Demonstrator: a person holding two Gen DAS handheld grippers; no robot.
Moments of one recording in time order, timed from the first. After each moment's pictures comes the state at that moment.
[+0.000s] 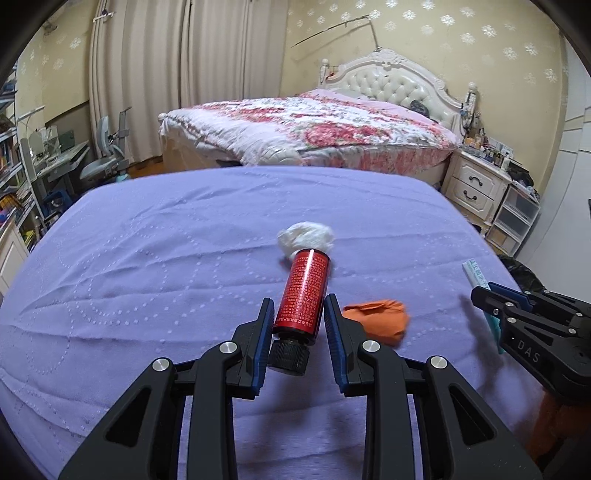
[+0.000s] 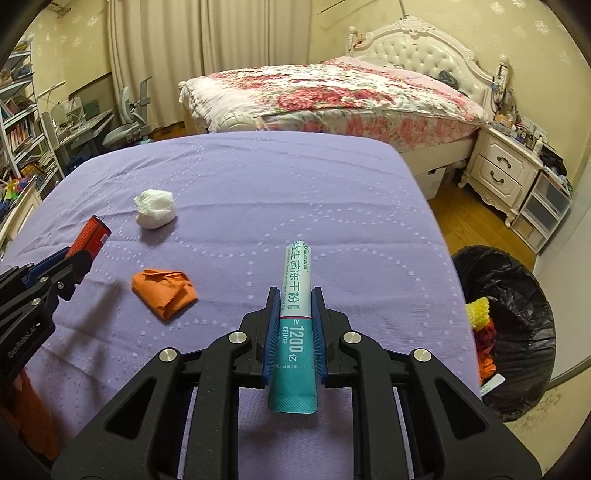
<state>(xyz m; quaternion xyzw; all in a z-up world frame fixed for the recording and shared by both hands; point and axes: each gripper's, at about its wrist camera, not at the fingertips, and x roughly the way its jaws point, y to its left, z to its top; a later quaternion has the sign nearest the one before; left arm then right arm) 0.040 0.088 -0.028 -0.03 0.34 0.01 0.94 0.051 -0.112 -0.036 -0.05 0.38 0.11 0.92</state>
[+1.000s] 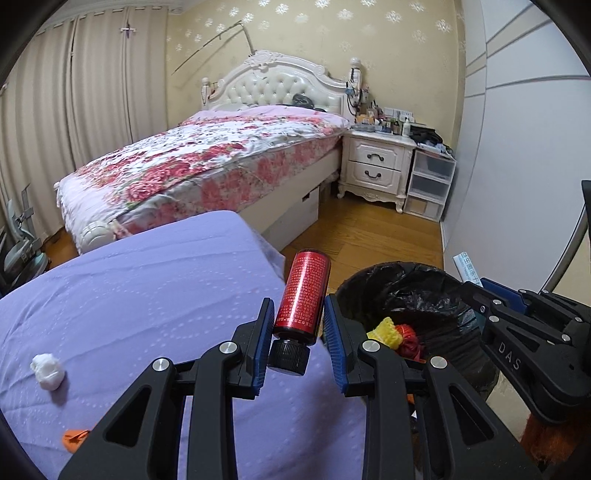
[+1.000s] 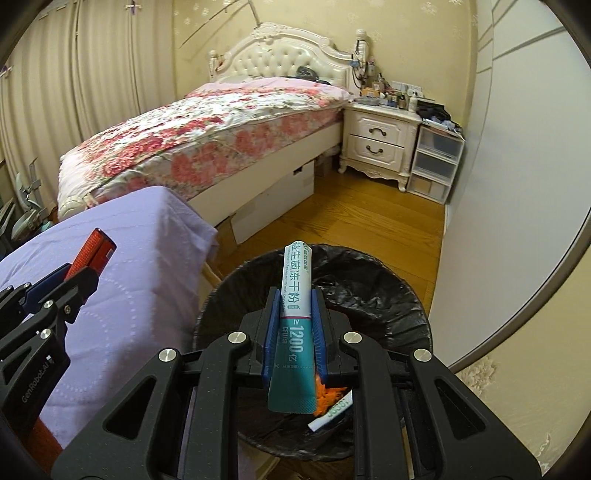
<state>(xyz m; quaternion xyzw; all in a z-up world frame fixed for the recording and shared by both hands) 0.135 -0.153 -0.021 0.06 0.32 -0.17 0.93 0.081 -0.338 -0.032 0.05 0.35 -0.10 0.93</state>
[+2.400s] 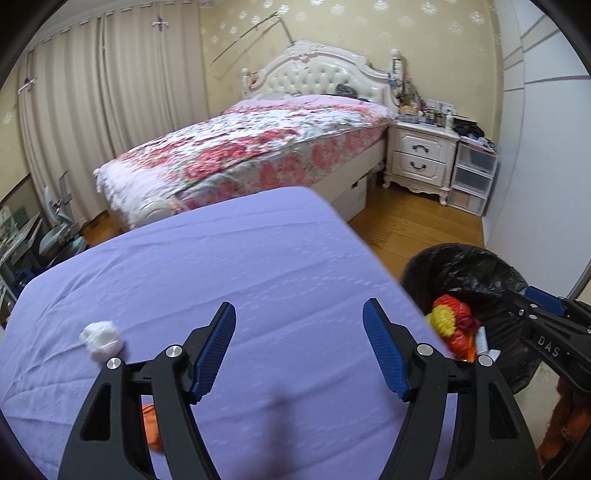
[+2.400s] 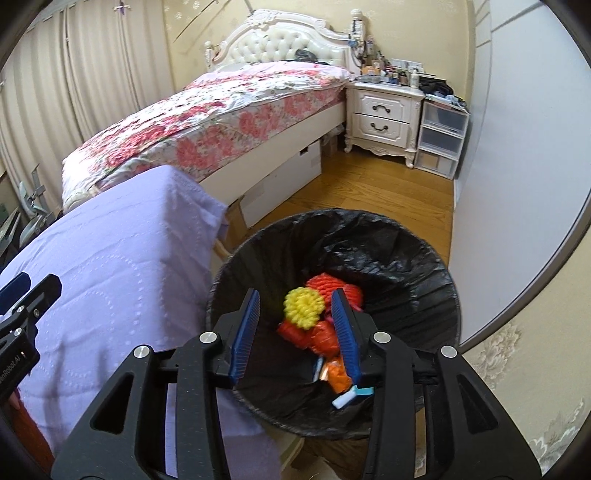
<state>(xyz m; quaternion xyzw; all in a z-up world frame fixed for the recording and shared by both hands) 0.115 -0.082 -0.028 0.07 0.33 -0.07 0.94 0.071 -0.318 -0.053 0.08 0.37 -0.08 0.92</state>
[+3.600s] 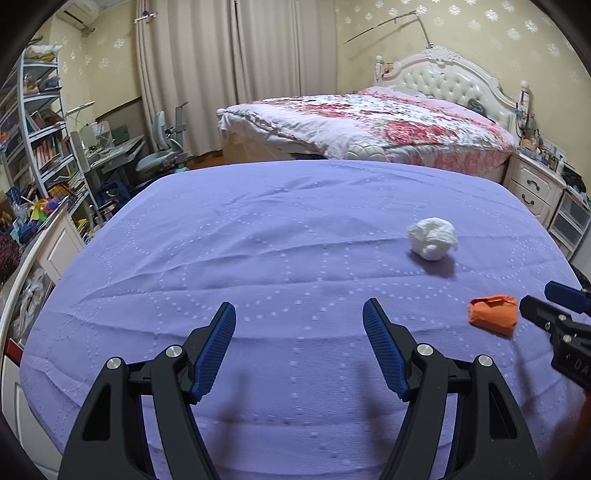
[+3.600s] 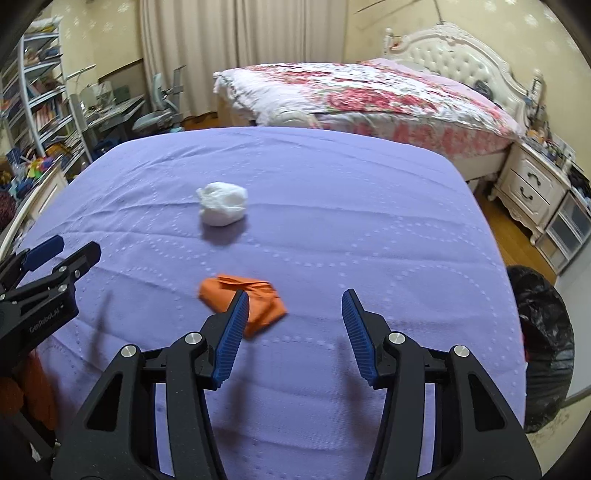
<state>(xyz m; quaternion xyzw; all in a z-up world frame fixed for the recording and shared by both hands) 0.032 0.161 -0.043 -0.02 0.35 0.13 0.93 0.049 -0.044 -0.038 -0.07 0.39 0.18 0.90</state>
